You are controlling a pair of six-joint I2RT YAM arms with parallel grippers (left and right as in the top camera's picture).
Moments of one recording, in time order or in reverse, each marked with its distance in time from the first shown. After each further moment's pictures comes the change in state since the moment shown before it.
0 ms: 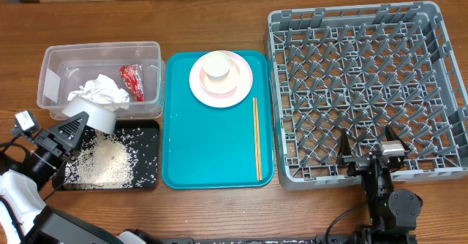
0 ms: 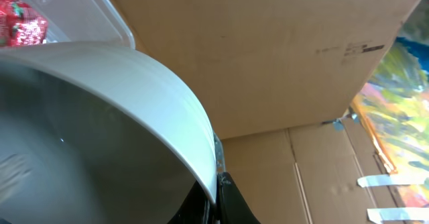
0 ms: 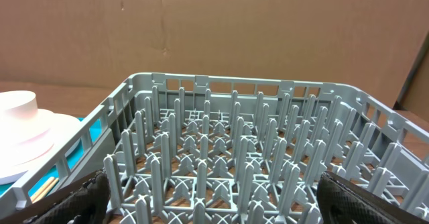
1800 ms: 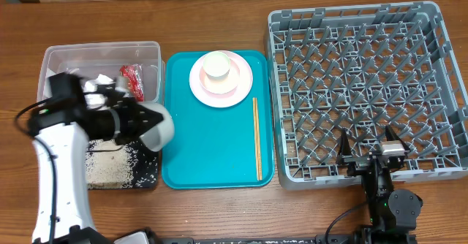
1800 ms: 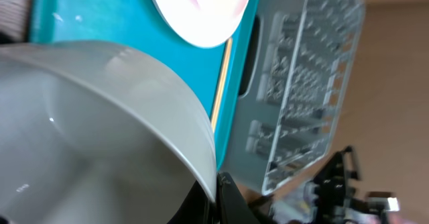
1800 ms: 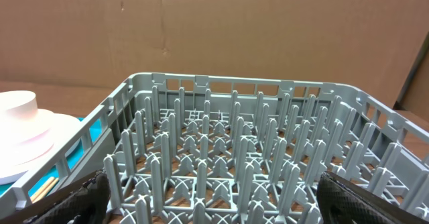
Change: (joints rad) left arm -0.693 -0.058 0.225 -0.262 -0.707 -0.229; right arm 0.000 0.000 0.000 0.000 0.000 0.000
